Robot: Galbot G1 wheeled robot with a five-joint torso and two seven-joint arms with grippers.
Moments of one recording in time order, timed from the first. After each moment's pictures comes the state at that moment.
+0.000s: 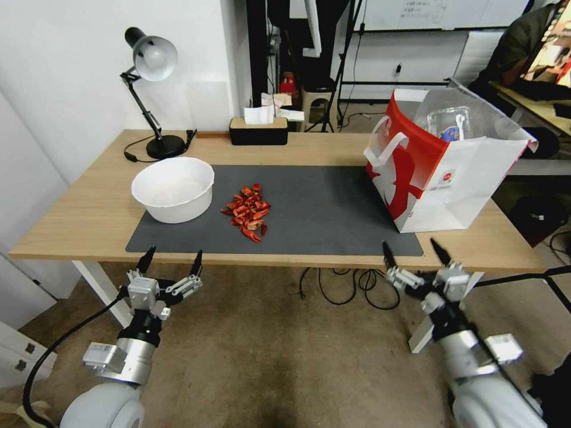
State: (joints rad) left arm 1.74 -1.16 -0.59 -2.14 -0.36 -0.22 -0.04; right arm -1.76 1.27 0.51 2.19 0.27 0.16 0.08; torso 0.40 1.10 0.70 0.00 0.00
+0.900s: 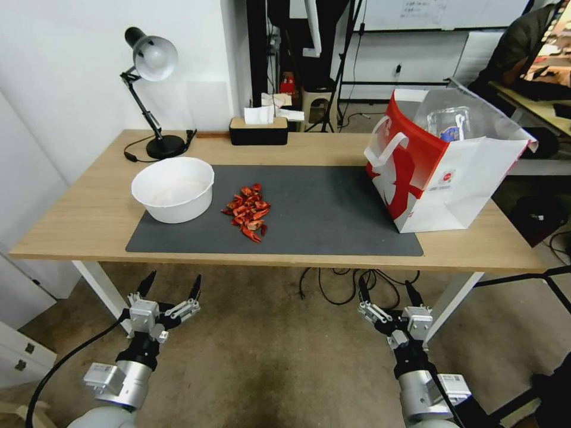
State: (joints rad) left arm 1.79 -1.18 -0.59 -2.08 -0.36 -0.25 0.00; right arm -1.79 1.41 0.43 2.15 0.18 0.18 0.12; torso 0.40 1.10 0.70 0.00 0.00
